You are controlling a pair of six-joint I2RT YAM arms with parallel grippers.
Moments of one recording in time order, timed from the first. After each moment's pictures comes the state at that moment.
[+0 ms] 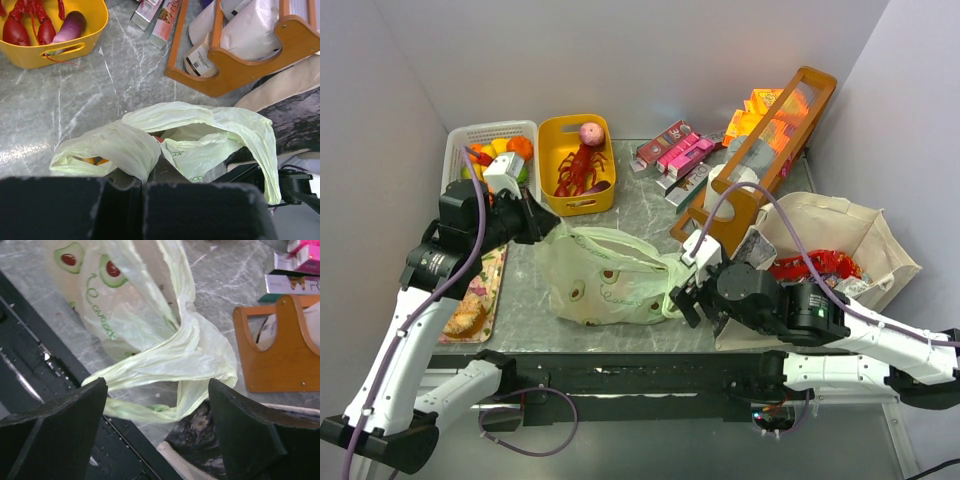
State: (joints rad) left arm -0.31 0.93 1.24 -0.70 0.27 -0.40; right arm 1.27 0.84 1.10 -0.82 0.45 0.12
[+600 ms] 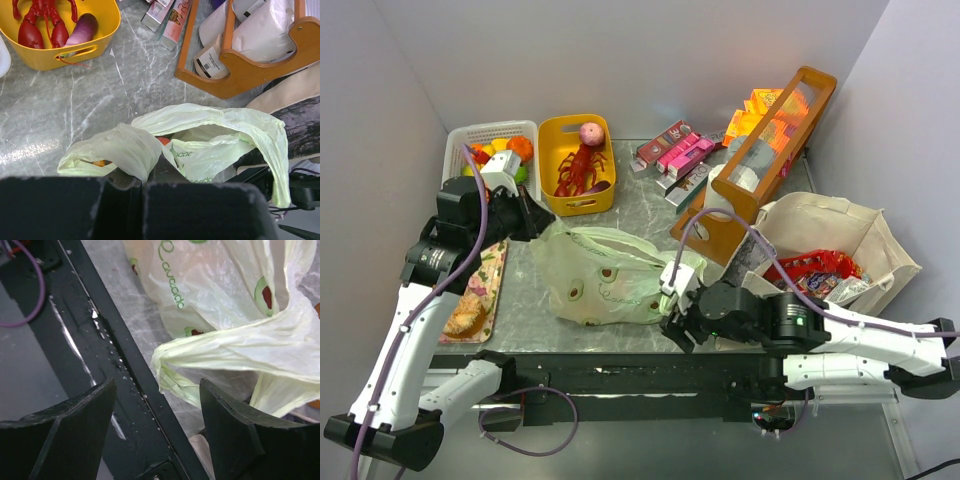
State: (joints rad) left arm -0.26 0.94 1.24 -0.70 0.30 -0.36; right arm 1.37 0.85 0.99 -0.78 0.26 0.16
